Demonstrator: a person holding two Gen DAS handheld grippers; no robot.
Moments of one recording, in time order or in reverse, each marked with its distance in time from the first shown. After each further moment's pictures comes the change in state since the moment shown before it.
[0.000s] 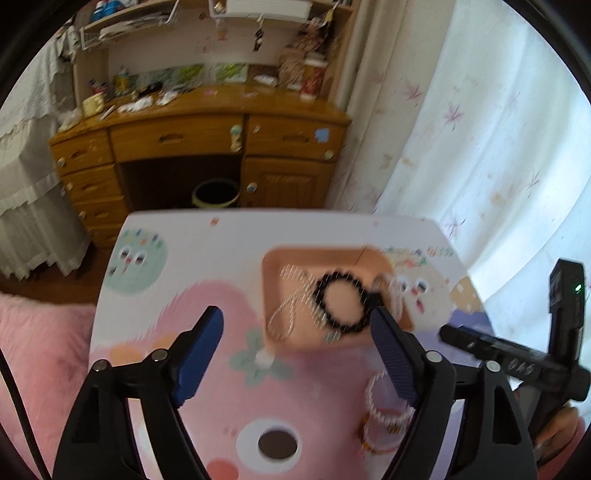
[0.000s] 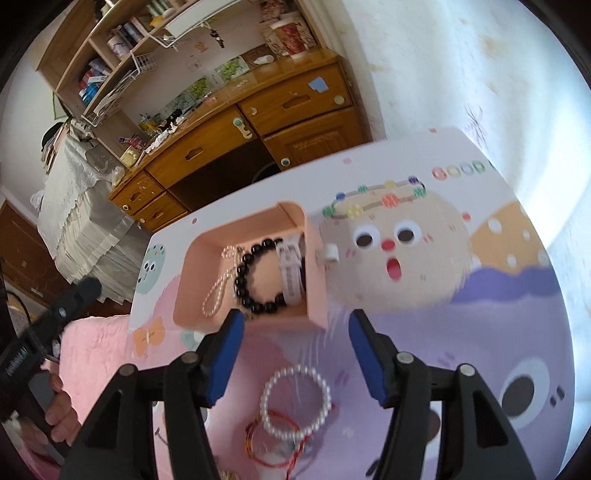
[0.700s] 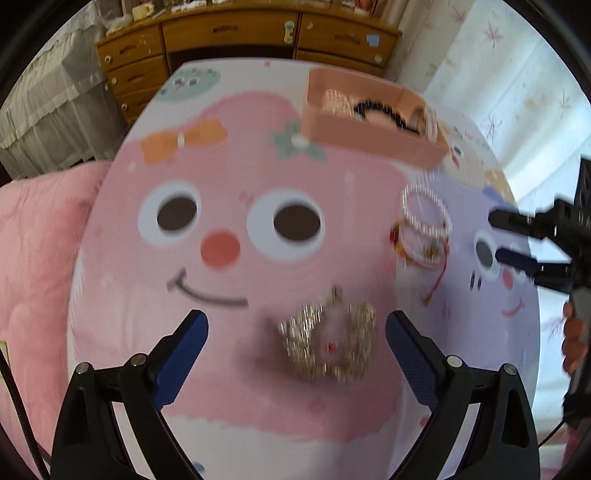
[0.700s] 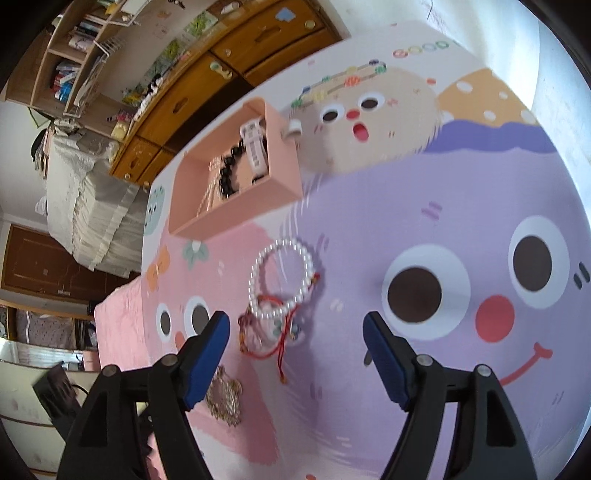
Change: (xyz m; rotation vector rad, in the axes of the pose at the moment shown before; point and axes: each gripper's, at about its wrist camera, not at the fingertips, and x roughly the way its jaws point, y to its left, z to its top) left arm -0.017 -0.013 -0.171 -0.147 0.308 0.130; right arm -0.001 -0.034 -0.061 0.129 0.285 0.081
